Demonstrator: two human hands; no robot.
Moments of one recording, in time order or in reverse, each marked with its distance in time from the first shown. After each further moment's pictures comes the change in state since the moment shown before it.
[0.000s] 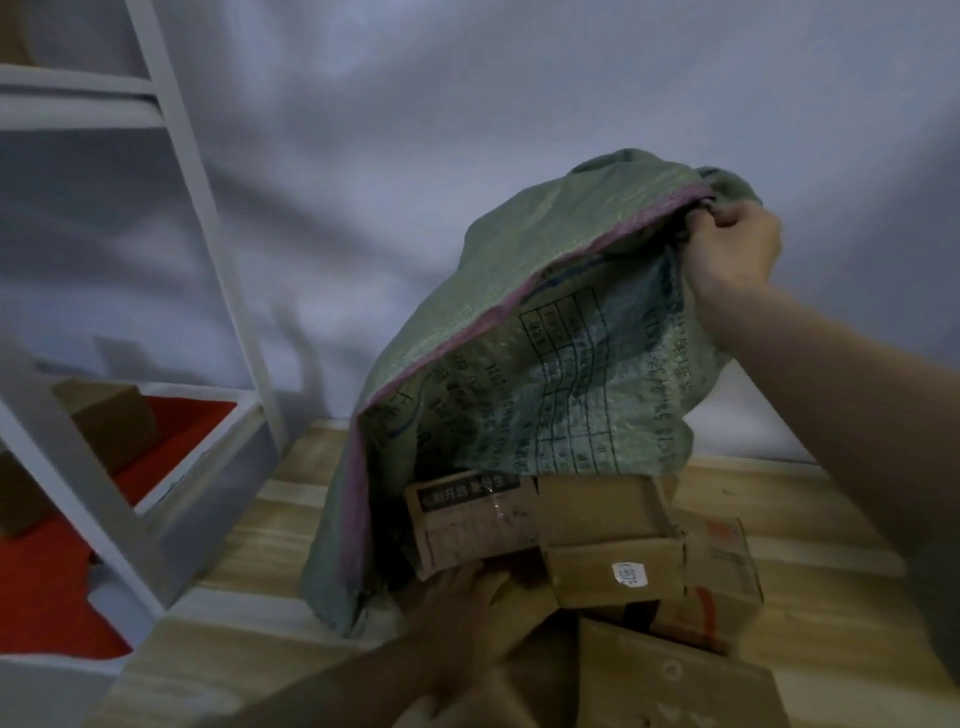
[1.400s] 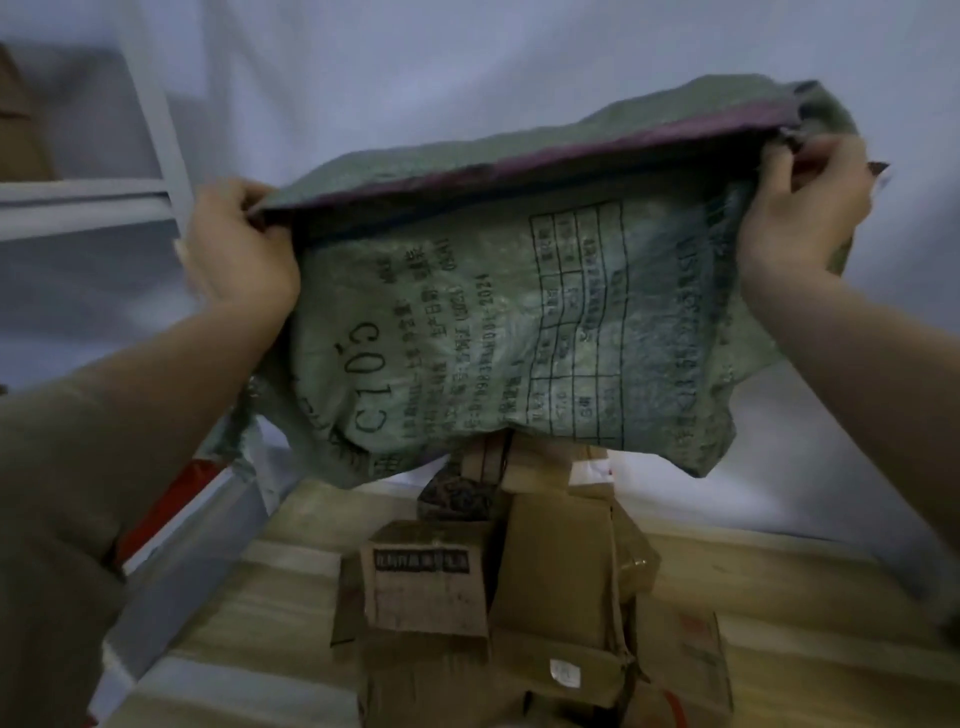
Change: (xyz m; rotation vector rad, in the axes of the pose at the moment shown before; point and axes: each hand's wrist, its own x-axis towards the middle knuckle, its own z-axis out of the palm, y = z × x) left_hand 0.002 -0.061 -0.413 -0.408 1.529 -0.549; right_hand 0.080 -0.077 -0.053 0.149 0.217 -0.272
